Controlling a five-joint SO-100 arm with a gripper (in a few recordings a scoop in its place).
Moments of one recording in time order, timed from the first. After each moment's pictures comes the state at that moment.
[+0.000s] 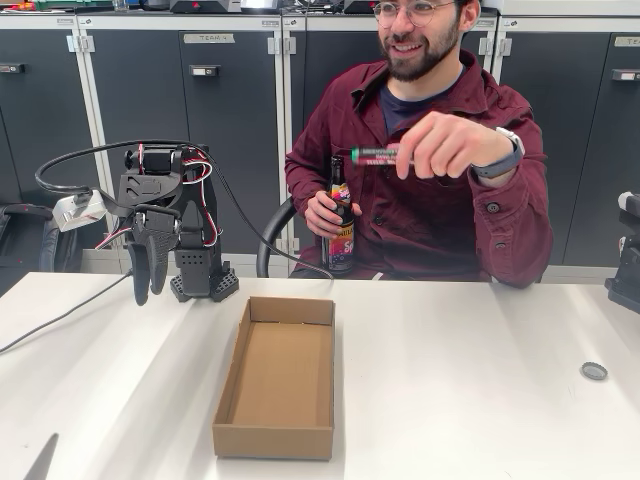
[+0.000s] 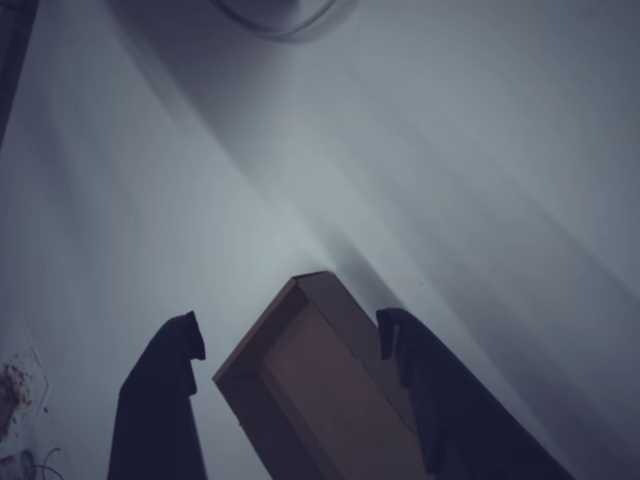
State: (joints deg) arm -0.7 112.7 96.2 62.0 -37.4
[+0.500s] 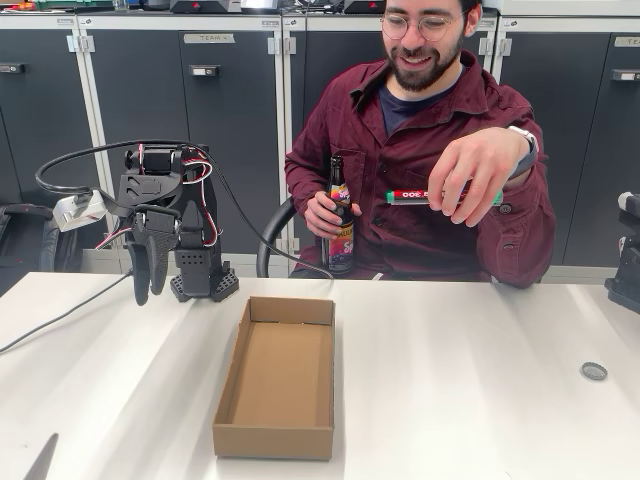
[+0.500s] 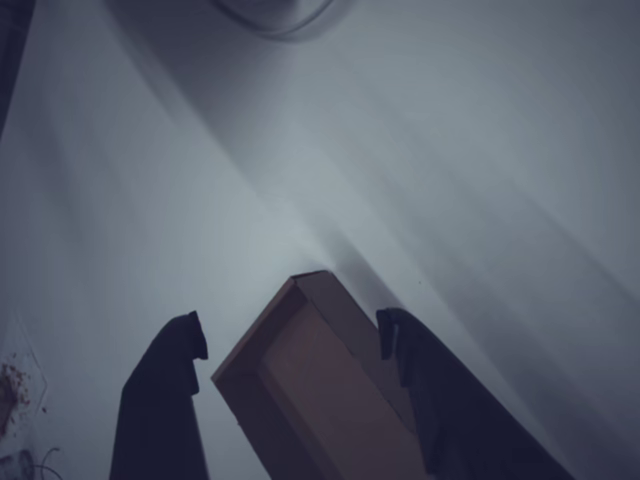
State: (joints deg) arm -0.7 112.7 96.2 62.1 -37.4
